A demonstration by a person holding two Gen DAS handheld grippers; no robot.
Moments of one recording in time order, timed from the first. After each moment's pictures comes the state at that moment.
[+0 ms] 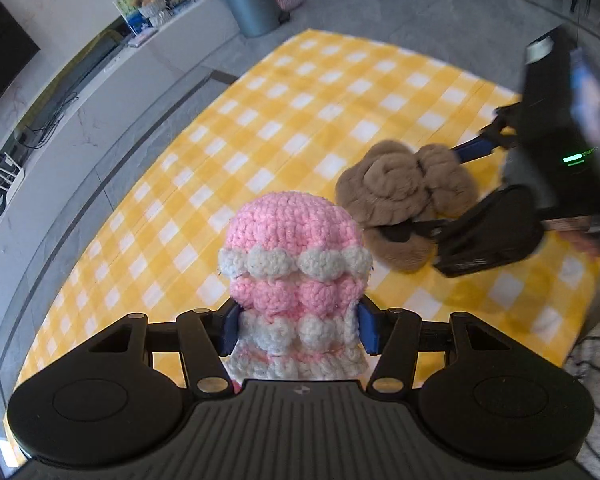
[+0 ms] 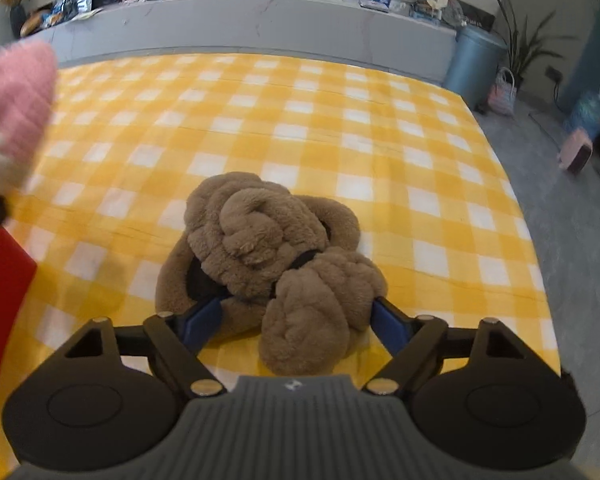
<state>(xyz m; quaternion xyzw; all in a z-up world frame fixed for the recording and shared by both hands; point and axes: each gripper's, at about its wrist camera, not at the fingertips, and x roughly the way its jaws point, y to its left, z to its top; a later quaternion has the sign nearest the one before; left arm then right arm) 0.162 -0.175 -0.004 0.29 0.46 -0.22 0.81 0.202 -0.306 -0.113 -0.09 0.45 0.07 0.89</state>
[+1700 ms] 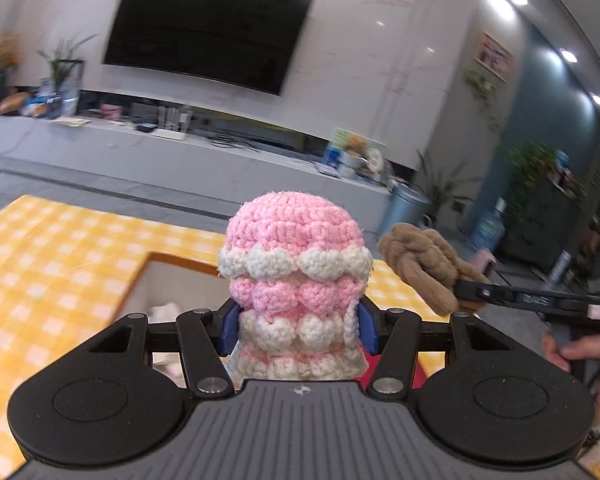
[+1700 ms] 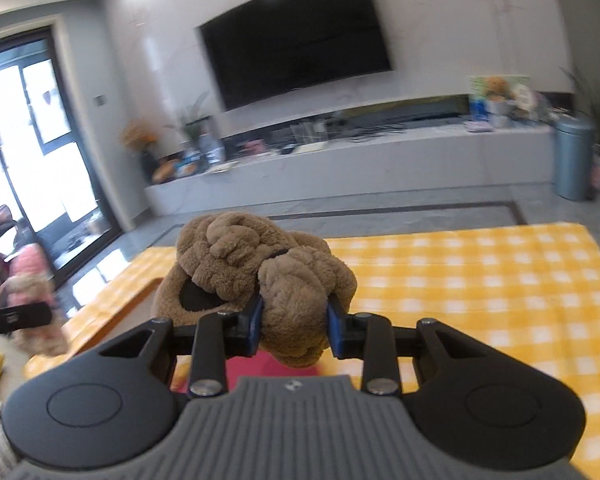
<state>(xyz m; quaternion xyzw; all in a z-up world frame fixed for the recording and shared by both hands) -0.001 0.115 0.071 -0.14 0.24 -0.07 0.96 0.114 -0.195 0.034 0.07 0.26 0.27 0.92</state>
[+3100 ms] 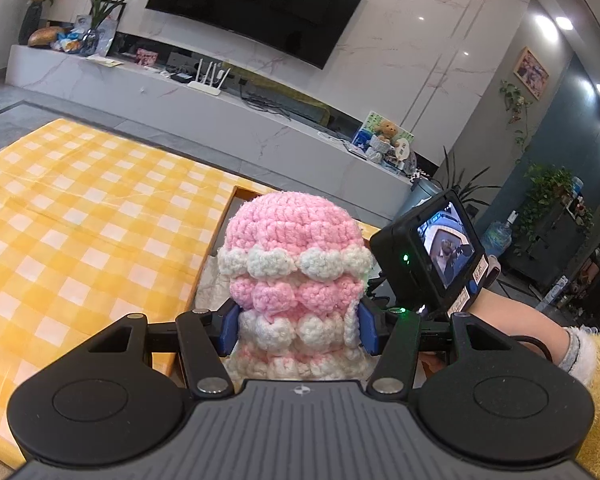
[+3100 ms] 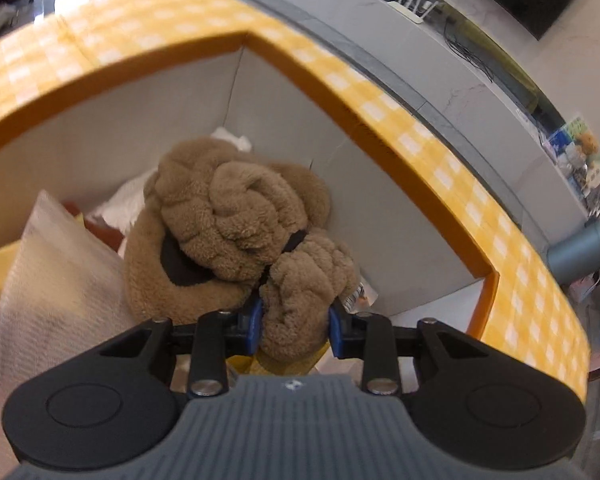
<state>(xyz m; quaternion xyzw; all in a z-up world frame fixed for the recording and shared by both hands) -0.017 0.189 0.019 -0.21 0.28 -0.06 0.93 0.191 0.099 -0.091 -0.33 0.42 0.23 0.81</state>
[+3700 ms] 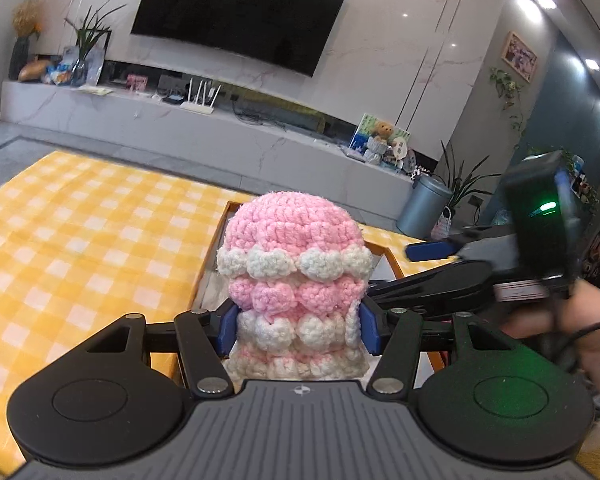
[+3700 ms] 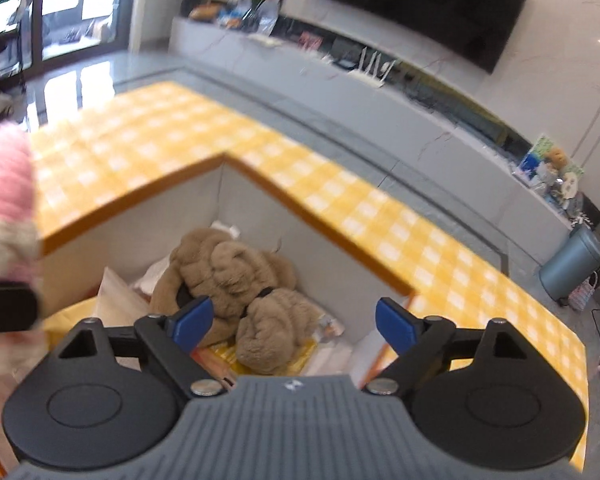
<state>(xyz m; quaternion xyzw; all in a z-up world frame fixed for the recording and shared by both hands) -0.013 0.172 0.021 -0.16 0.27 -0.06 0.95 0.142 0.048 -0.016 -0.23 0.32 0.24 0.89</state>
